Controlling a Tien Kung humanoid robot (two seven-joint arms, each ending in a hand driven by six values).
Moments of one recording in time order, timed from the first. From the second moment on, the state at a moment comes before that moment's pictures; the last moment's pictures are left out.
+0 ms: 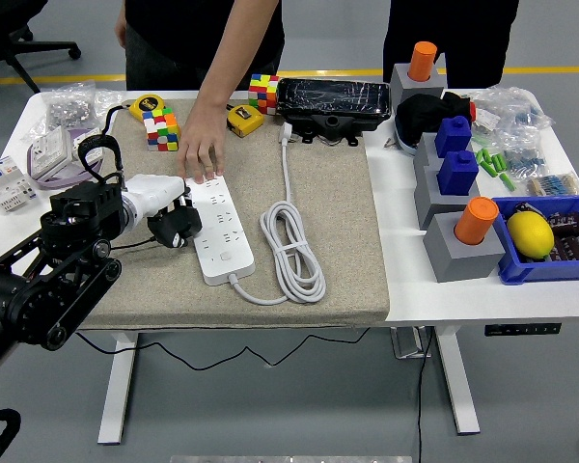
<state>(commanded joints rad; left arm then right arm) -0.59 0.22 -1.02 -1.11 2.24 -0.38 0.28 0.09 -0.12 1.89 0.18 -1.23 -0.10 -0.04</state>
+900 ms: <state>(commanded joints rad) -0.58 0.23 -1.06 -1.15 2.20 -0.41 0.25 0.09 -0.12 1.90 0.18 -1.23 -0.10 -0.04</state>
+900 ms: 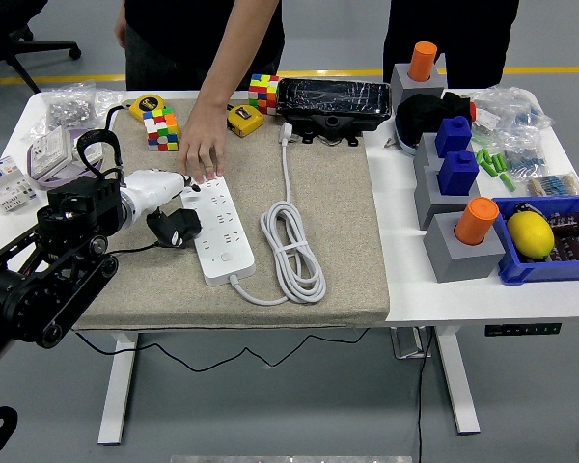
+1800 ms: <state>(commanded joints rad) -0.28 0.10 -1.30 -1.41 1.60 0.41 0.08 0.08 -0.11 1.90 0.18 -1.24 -0.10 -0.05</state>
